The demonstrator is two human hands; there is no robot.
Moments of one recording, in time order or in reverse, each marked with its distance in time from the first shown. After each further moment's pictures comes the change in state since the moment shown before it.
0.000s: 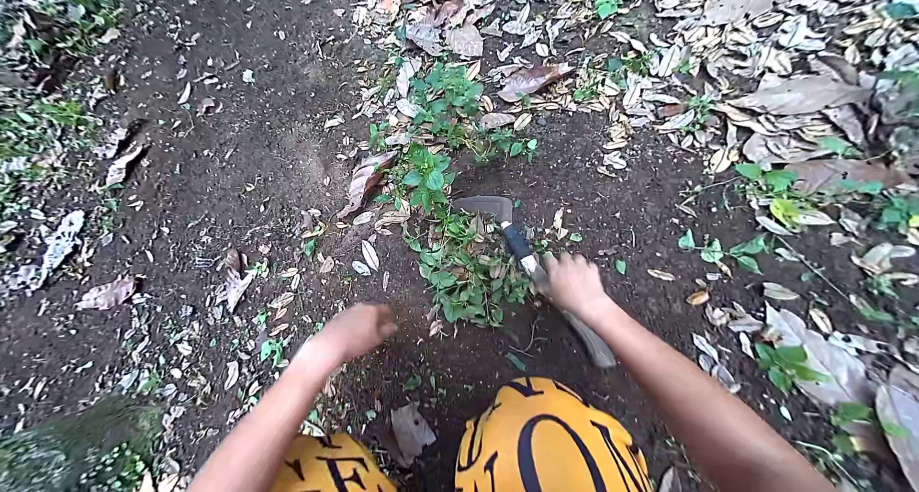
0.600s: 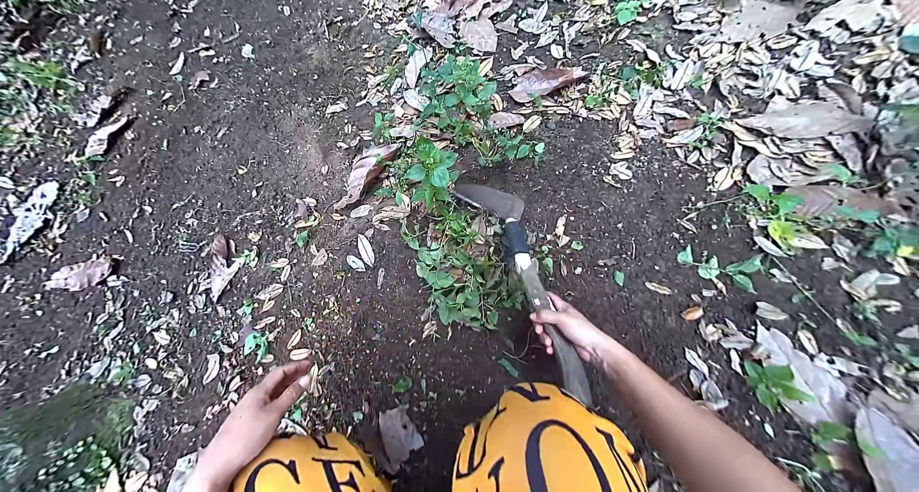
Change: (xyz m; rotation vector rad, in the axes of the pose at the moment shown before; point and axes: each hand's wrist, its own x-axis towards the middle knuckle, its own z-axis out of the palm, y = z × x) left_hand -0.101 -0.097 0.094 -0.793 0.370 -0.194; right_hand -0.040 0.016 0.040 1.453 -0.390 0.166
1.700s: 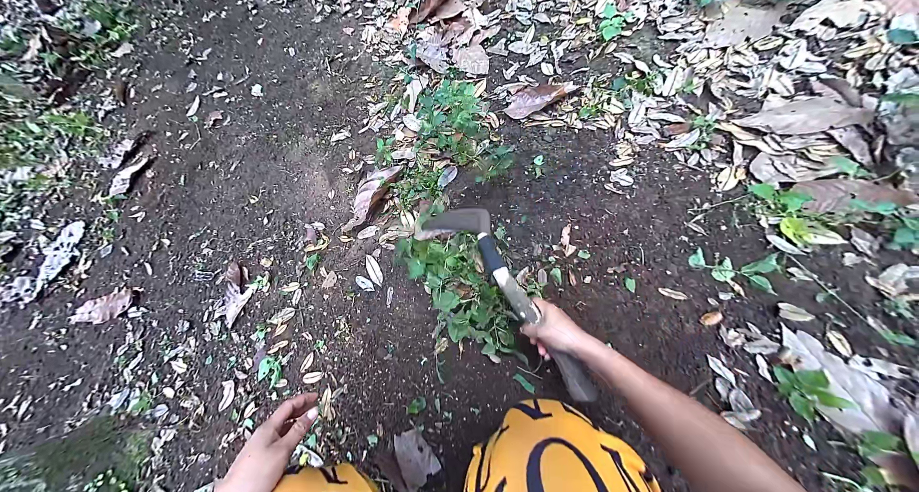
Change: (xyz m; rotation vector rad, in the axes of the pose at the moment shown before) left_hand -0.008 -0.009 -0.003 -0.037 -0.013 -0.066; right_hand 0.037 -0.007 0.030 -0.623 0.102 0.041
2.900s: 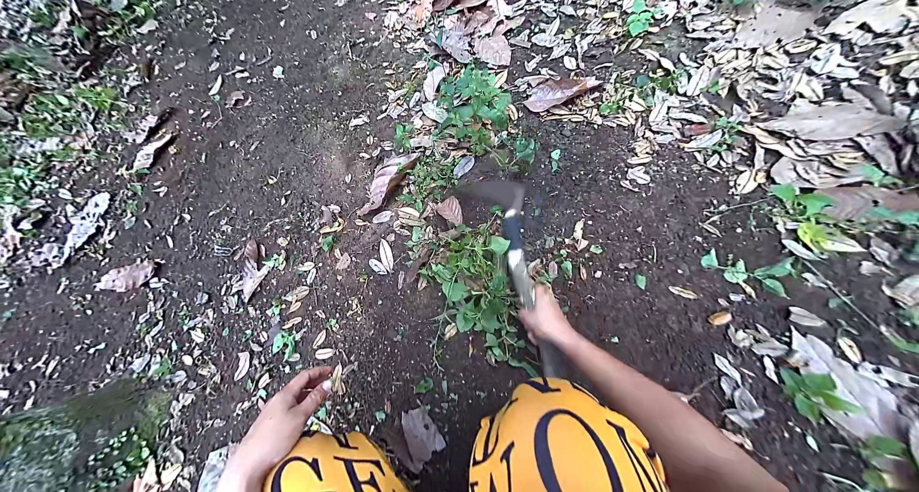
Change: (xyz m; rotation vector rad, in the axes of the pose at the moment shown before) left_hand -0.007 -0.003 -0.001 0.057 0.009 0.031; right_hand 0.015 -0.006 0.034 -0.126 0.230 0.012
